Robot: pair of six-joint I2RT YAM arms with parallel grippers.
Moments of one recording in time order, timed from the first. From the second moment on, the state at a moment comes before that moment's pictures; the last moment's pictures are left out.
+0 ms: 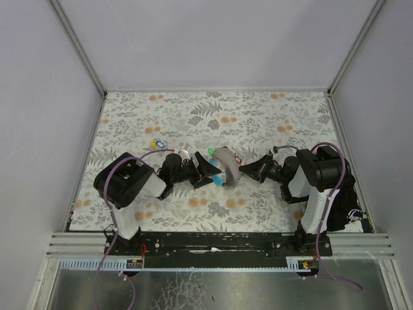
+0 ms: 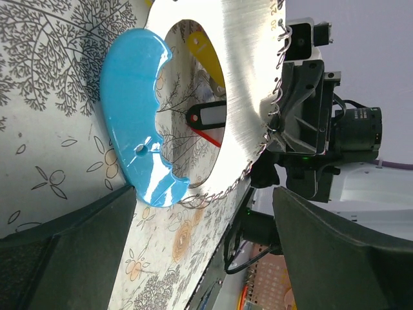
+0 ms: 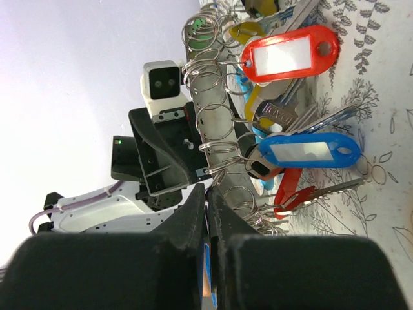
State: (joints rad) left arm -0.54 1.82 0.46 0.97 0.50 -1.24; right arm 0.18 1.96 0.30 1.44 -0.85 1.48
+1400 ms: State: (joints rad) left arm -0.57 1.94 0.48 1.12 0.50 -1.37; right arm 0.29 1.61 0.31 1.21 -0.80 1.47
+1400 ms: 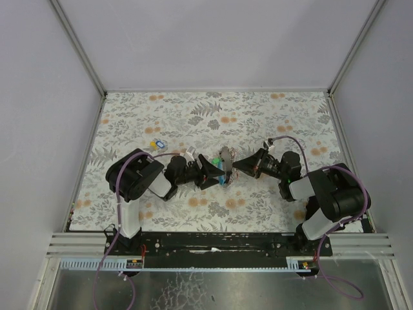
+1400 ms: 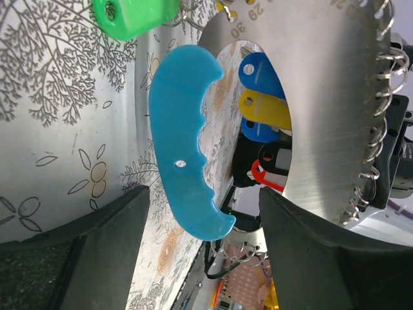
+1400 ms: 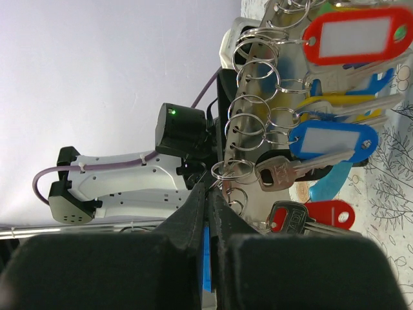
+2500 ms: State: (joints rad) left arm -0.58 1.83 0.55 0.76 0.42 -1.20; right arm 0.35 1.14 0.51 0.28 -0.65 0.84
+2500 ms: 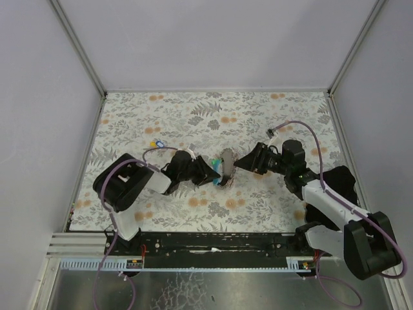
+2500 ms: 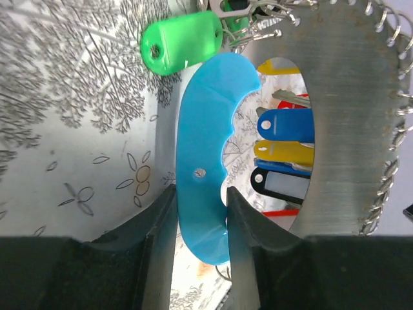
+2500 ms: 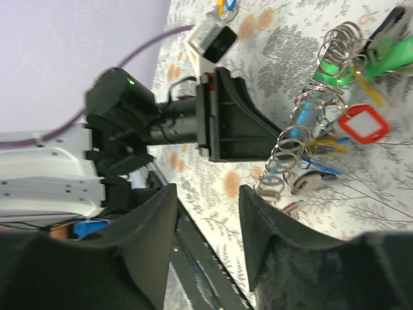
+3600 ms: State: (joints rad) left arm -0.68 1.71 0.91 -0.11 -0.15 -0.62; right arm 0.67 1.24 0.47 0.21 -0.31 0.16
